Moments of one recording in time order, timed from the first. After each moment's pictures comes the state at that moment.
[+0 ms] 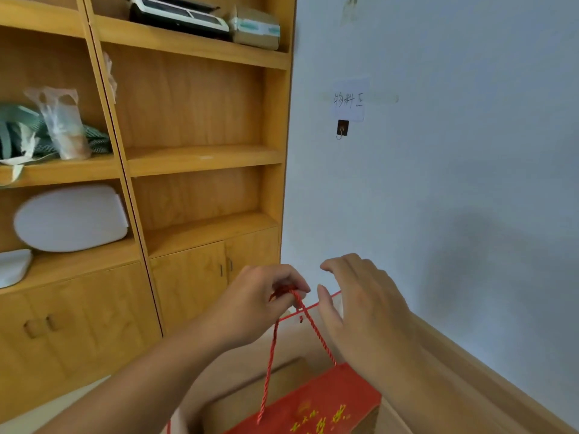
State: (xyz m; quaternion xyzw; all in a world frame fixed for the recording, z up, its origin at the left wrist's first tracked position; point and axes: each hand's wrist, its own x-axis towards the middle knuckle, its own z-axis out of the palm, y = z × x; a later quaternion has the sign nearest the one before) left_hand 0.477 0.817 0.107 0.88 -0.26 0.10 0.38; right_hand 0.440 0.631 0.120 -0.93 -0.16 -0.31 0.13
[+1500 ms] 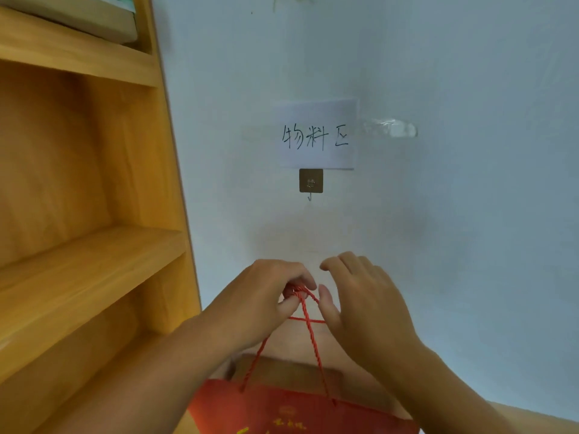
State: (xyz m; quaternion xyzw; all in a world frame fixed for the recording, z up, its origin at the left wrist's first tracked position) left_hand 1.171 0.907 0.196 0.77 -0.56 0.06 0.29; right_hand 1.055 0.770 0.169 -0.92 0.15 -0.37 -0.01
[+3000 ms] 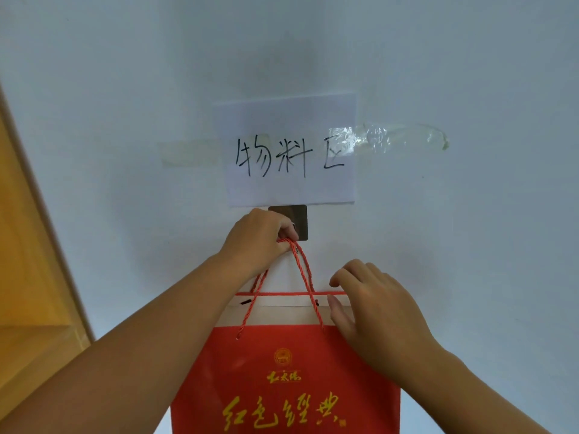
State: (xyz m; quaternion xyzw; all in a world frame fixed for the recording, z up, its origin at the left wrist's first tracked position) left_hand 1.428 0.653 0.246 0.75 -0.58 0.12 0.31; right_hand 1.224 0.606 0.179 -0.91 0.27 -0.32 -0.05
